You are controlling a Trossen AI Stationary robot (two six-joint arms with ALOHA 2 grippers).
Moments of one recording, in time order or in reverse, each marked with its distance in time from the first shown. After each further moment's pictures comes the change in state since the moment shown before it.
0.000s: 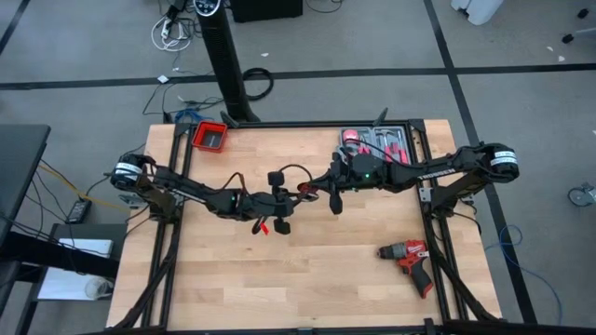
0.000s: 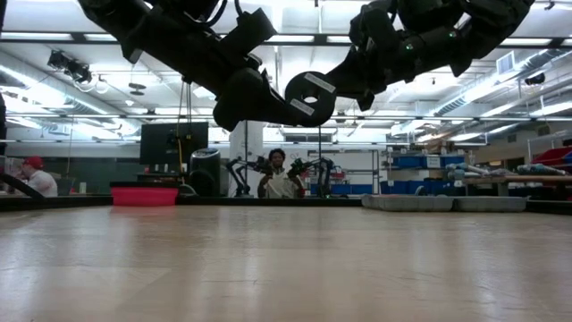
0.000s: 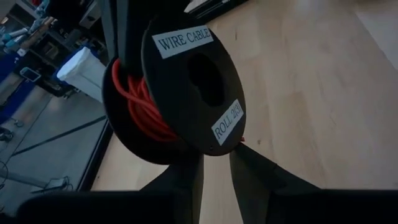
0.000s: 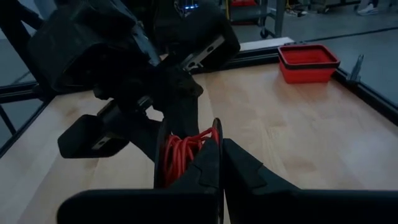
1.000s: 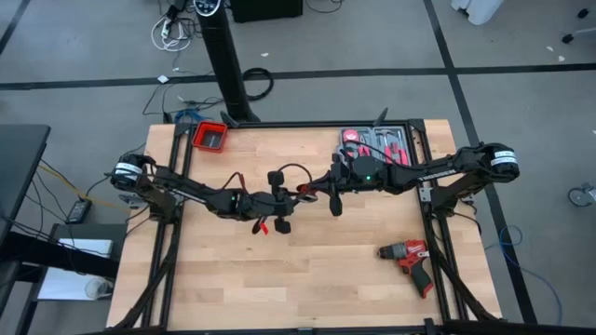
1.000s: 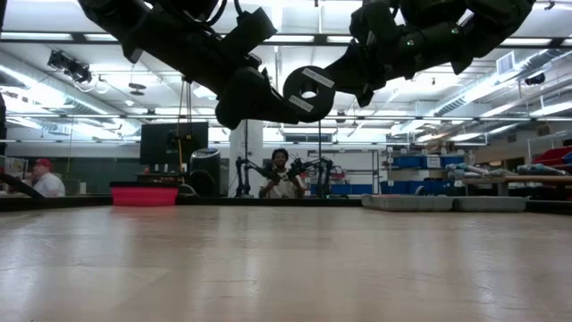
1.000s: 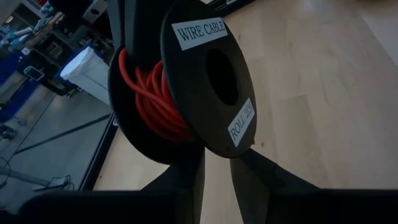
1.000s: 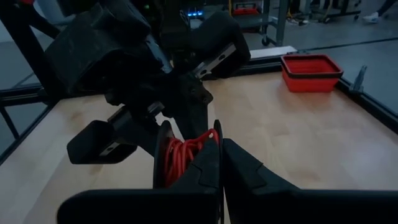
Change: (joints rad) left arm 0.002 0.000 0.000 0.010 -0.007 -0.004; right arm 0.029 0.000 0.000 0.027 0.019 -0.008
